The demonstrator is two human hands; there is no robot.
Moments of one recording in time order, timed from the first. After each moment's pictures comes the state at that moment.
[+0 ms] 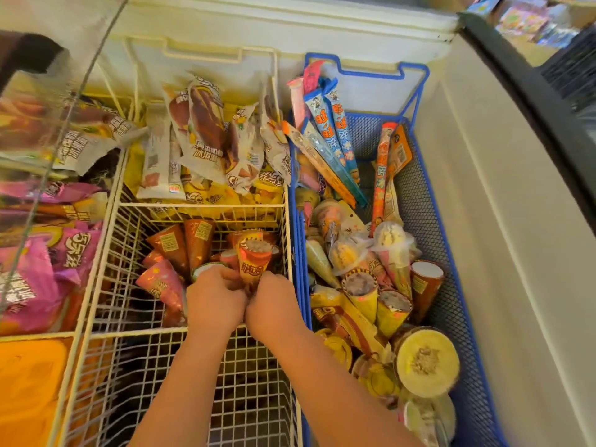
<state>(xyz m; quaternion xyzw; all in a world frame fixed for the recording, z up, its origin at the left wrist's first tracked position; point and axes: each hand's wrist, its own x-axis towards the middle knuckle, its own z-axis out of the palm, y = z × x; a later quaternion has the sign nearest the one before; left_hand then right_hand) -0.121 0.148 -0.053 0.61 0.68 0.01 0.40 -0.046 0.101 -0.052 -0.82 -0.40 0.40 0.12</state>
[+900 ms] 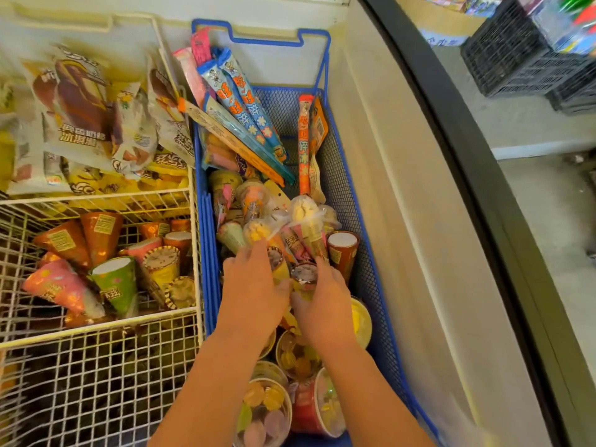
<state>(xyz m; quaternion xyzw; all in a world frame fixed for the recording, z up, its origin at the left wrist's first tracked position) 0.008 0.044 -0.035 0.78 0.50 -0.04 0.38 0.078 -0.047 -0.044 -0.90 -0.23 0.32 0.20</state>
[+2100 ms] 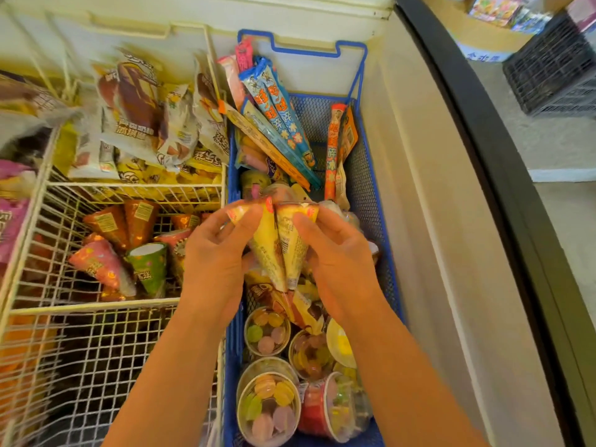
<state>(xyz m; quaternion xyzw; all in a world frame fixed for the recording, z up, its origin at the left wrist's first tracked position) -0.027 0.081 0.004 0.36 0.46 0.32 0.74 0.097 0.003 0.009 -0.61 -0.14 0.48 0.62</state>
